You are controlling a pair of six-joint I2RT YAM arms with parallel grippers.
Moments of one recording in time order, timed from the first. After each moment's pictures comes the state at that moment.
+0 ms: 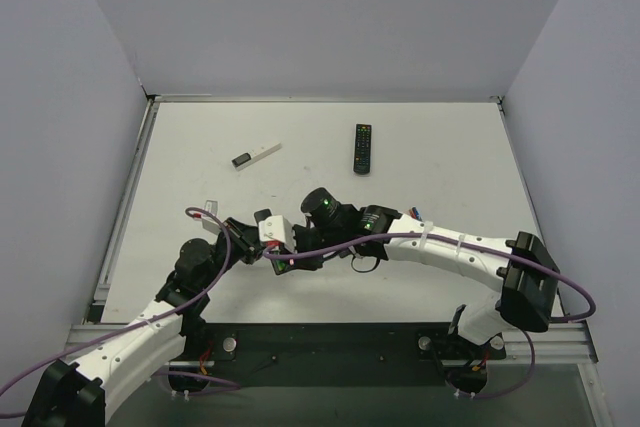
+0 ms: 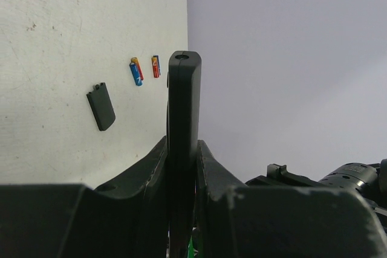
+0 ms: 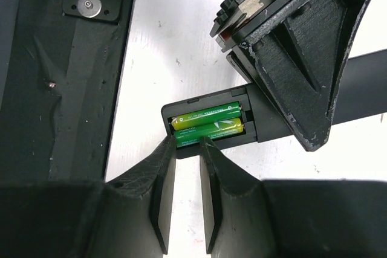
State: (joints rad) left arm -0.52 0.66 0.08 0.50 0.21 -1.42; right arm 1.09 1.50 1.13 -0.36 -0.44 -0.48
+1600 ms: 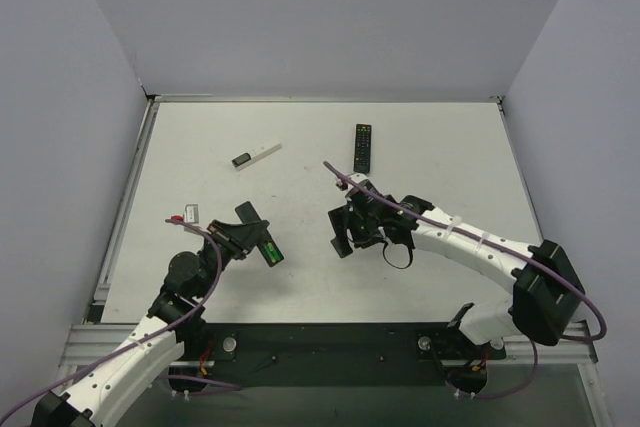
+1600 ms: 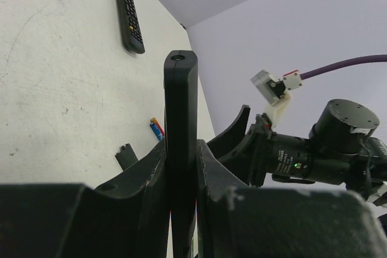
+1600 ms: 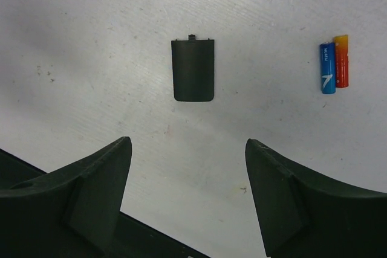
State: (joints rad) left arm -0.53 0.42 0.04 0.44 0.00 -1.14; right arm 0.83 1.36 0.94 -0.56 0.08 0.35
